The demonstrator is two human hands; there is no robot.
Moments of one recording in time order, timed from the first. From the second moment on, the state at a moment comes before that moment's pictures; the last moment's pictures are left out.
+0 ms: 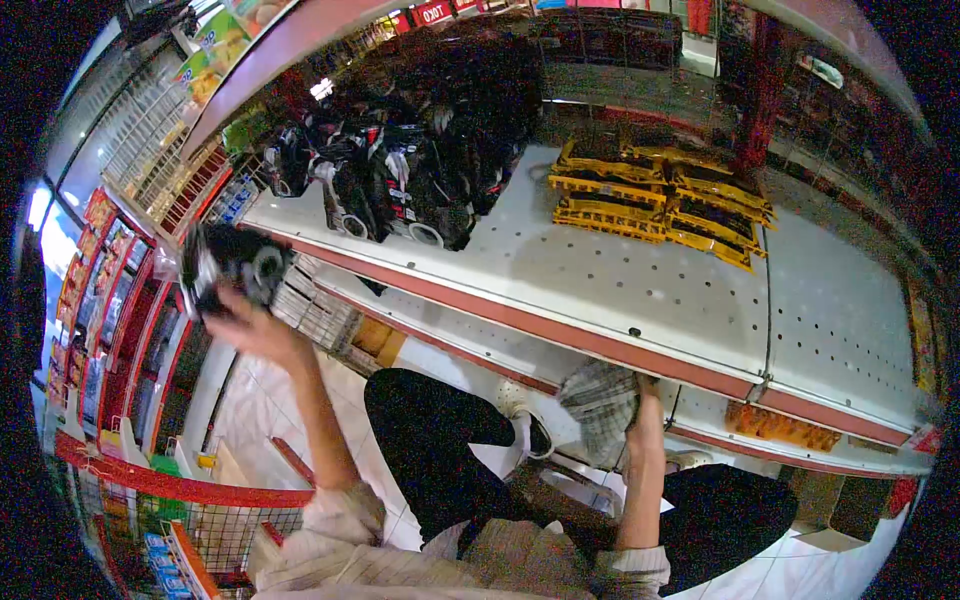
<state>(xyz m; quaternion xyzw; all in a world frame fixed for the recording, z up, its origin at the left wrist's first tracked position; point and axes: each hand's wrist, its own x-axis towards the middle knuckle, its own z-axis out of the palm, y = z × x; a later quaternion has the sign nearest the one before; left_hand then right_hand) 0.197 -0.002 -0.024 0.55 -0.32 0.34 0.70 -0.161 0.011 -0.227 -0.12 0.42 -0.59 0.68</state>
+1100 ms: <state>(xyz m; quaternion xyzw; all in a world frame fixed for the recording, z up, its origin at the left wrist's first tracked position) 0.317 -0.313 -0.024 0.40 -0.59 -0.46 0.53 -0.188 0.010 -0.274 -0.10 0.43 -0.61 0.65</state>
